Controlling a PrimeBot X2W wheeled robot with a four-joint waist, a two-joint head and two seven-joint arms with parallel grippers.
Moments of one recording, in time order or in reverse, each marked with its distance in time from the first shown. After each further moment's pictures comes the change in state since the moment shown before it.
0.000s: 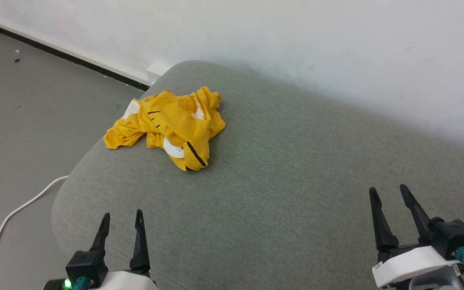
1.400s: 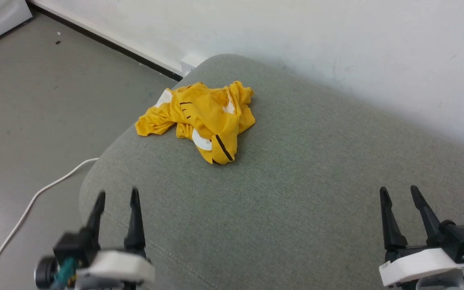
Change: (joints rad) left arm -0.046 0.023 -0.003 0.001 -0.069 -0.019 -0.029; right arm 0.000 0.001 -0.030 0.028 0.025 0.000 -0.044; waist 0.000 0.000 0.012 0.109
